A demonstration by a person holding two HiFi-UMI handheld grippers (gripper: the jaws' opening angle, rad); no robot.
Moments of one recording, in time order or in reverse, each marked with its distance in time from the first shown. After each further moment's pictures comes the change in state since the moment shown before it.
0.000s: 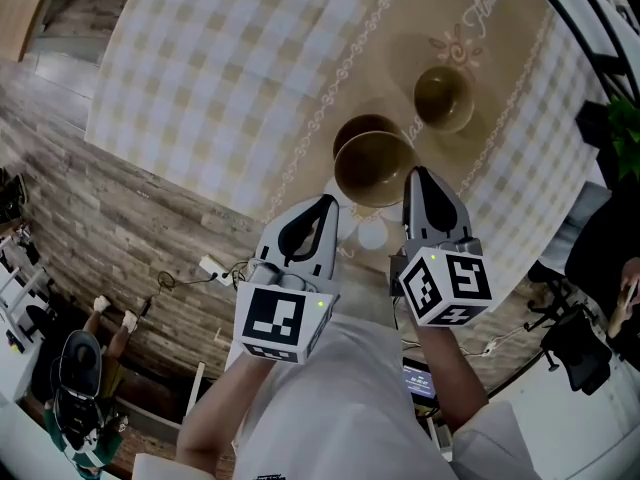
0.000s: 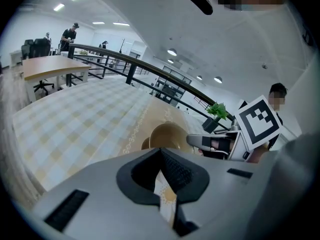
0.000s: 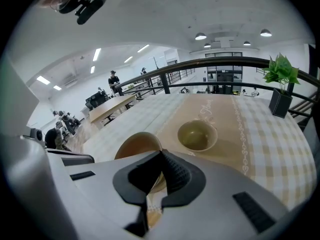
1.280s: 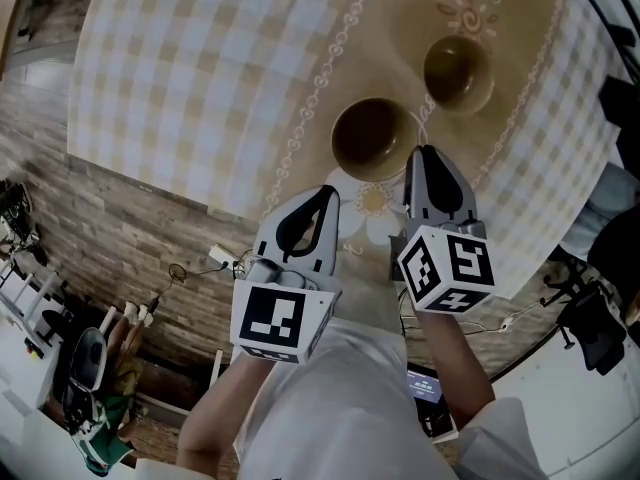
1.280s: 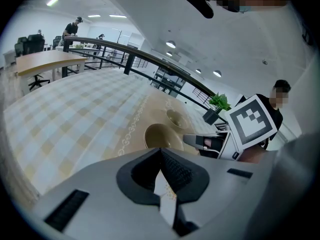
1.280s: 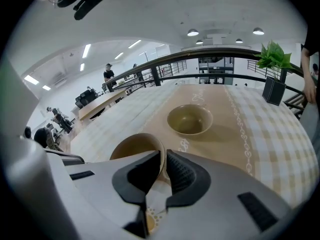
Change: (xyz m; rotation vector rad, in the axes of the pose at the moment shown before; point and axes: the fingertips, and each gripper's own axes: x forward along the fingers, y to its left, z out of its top) left arm 0.035 0.015 -0.029 0.003 0.057 -0.013; right arm 0.042 -0.025 -0.038 0.051 0.036 -0.083
